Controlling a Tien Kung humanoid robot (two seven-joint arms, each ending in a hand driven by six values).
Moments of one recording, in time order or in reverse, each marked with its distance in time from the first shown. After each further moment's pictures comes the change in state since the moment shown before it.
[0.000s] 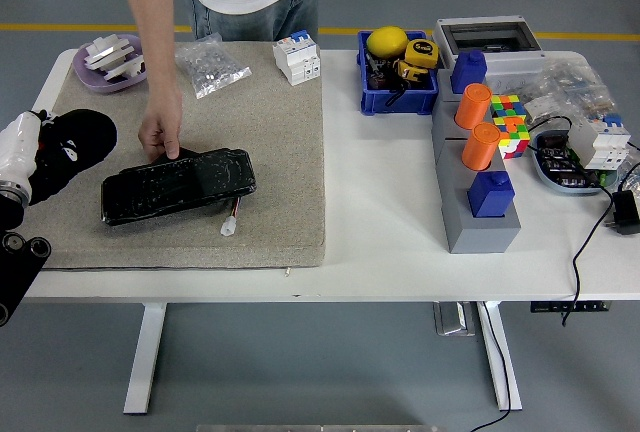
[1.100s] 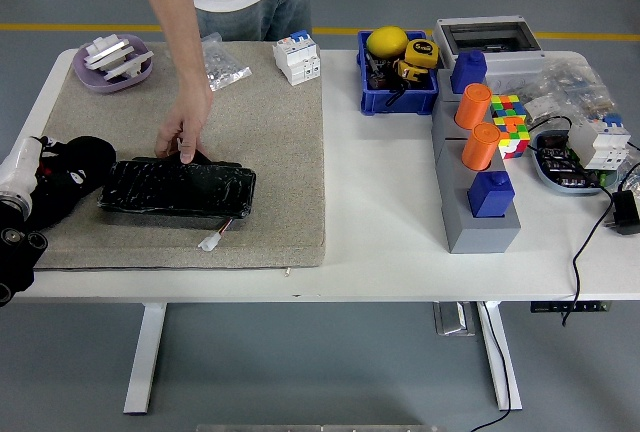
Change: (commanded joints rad) left arm -0.141 -0.014 0.097 0.363 -0.200 -0.052 -0.089; right arm -0.001 0.004 0.001 0.010 -0.012 -0.001 -0.001
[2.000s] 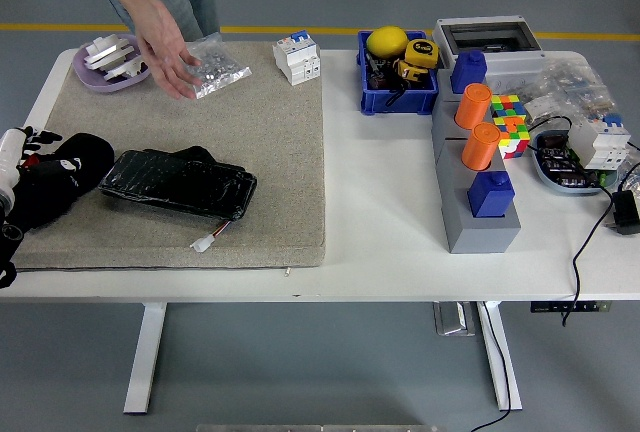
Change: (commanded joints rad) left arm 0.009 0.024 -0.072 -0.011 -0.058 -0.063 -0.074; right arm 0.003 0.004 -0.042 0.007 0.016 0.009 0.000
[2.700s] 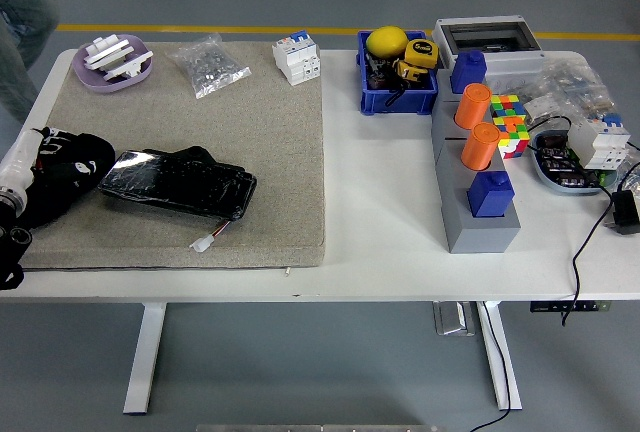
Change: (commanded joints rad) left arm -0.001 -0.001 0.007 -0.023 0.007 -0.009 0.002; right arm -0.005 0.001 -0.010 -0.004 0.018 -0.002 0.003
